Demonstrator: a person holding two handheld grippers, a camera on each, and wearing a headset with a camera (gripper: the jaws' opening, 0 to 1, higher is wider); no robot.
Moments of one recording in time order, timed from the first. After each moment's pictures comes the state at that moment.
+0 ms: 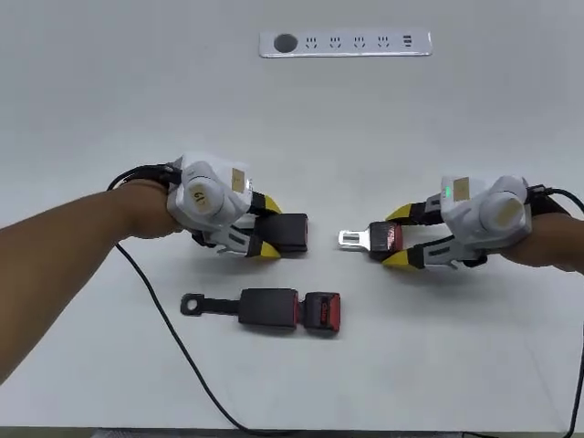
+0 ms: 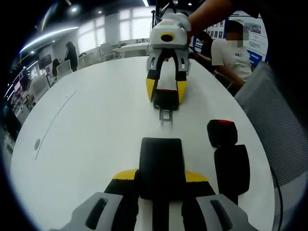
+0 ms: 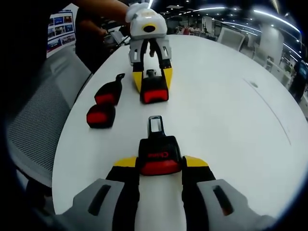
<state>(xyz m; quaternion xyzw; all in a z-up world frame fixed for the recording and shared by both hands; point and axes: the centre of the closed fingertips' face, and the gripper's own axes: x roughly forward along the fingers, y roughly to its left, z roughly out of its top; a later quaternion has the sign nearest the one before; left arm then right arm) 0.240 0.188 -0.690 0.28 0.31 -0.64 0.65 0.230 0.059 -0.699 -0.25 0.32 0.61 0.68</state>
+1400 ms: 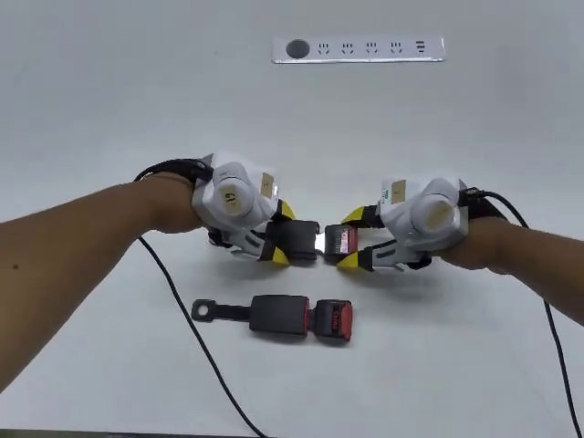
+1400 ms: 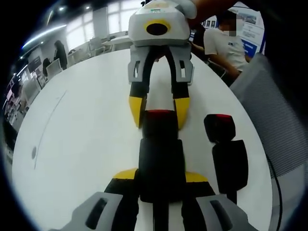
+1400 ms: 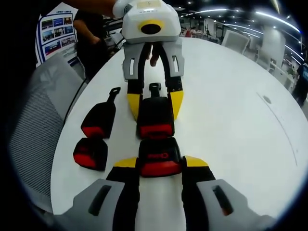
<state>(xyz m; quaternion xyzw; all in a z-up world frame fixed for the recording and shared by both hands) 0.242 0.182 -0.692 0.32 0.33 -0.65 0.60 0.237 0.129 -0.693 -0.24 0.31 0.62 0.68</state>
